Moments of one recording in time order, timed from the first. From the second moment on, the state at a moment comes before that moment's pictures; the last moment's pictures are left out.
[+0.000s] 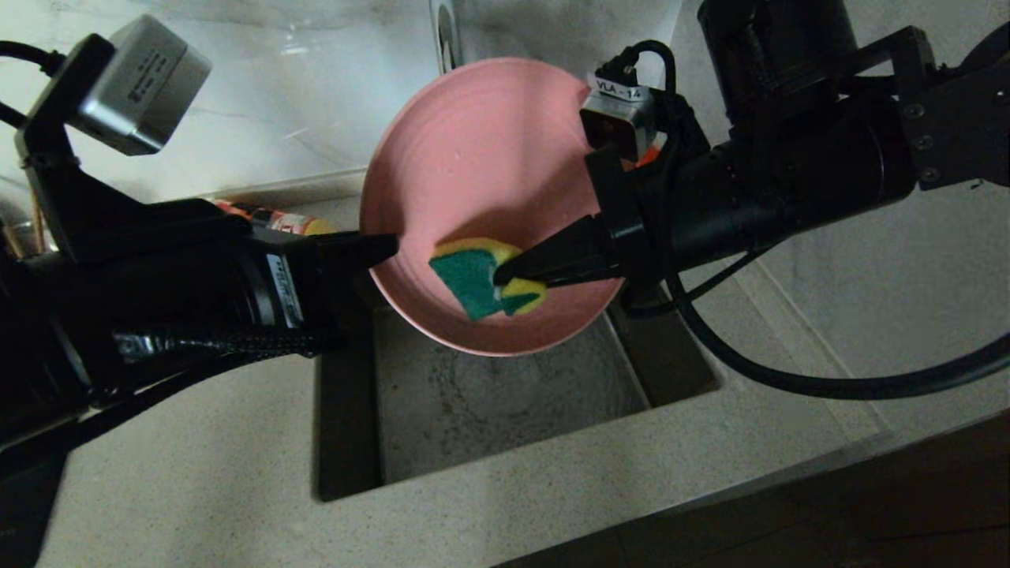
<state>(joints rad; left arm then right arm) -0.74 1.27 -0.97 -0.22 0.17 -0.07 0.63 1.82 -1.93 0.53 0.68 0.56</state>
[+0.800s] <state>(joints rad) -0.74 1.25 -0.90 -0.21 0.18 -0.06 0.61 1.76 -1.94 0.52 0.67 0.56</state>
